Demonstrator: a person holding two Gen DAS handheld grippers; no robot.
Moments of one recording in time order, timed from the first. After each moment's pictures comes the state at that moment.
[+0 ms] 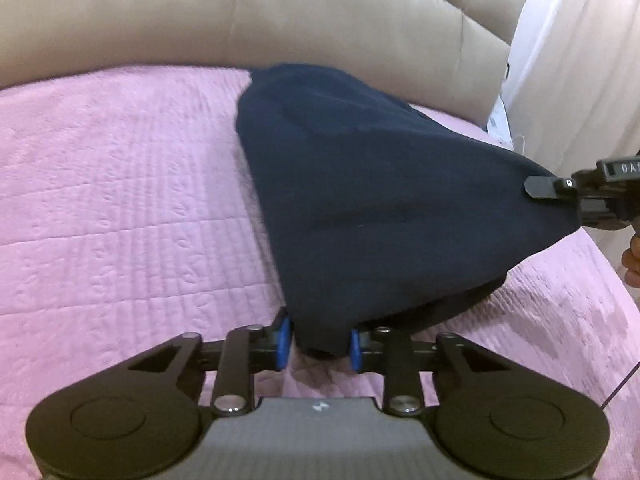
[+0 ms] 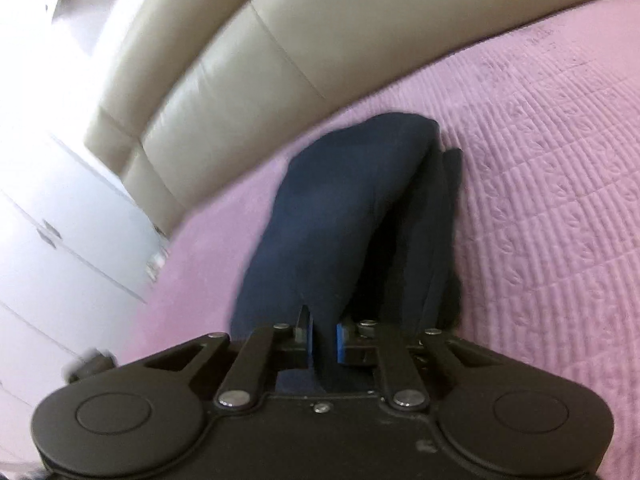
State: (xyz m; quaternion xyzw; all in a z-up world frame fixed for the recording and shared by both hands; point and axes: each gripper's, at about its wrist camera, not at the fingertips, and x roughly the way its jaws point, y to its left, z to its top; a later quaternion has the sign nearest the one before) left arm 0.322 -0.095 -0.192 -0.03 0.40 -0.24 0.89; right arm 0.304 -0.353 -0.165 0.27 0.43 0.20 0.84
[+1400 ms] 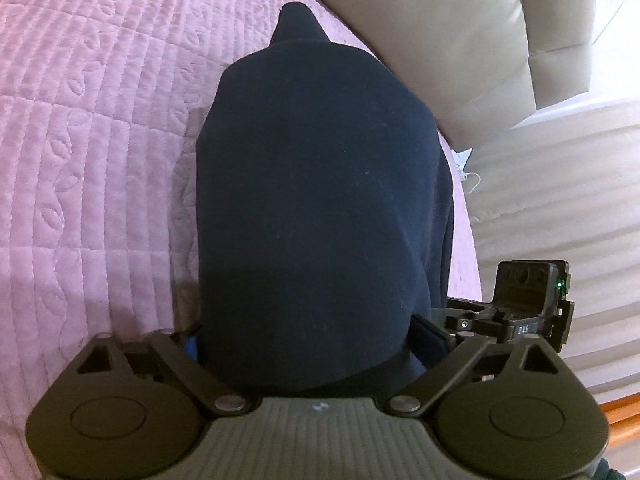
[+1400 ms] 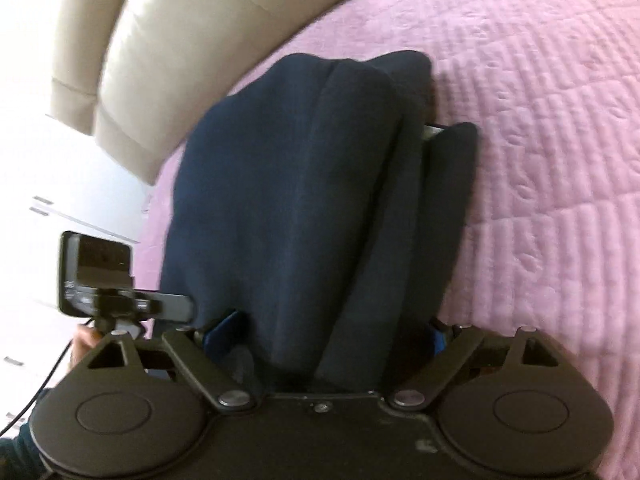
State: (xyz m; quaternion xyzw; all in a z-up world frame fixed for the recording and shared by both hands) left arm 0.548 -0.110 -0.235 -0.26 0.57 -0.34 0.70; right arm 0.484 -0.355 -0.235 0.30 0.52 0.28 0.75
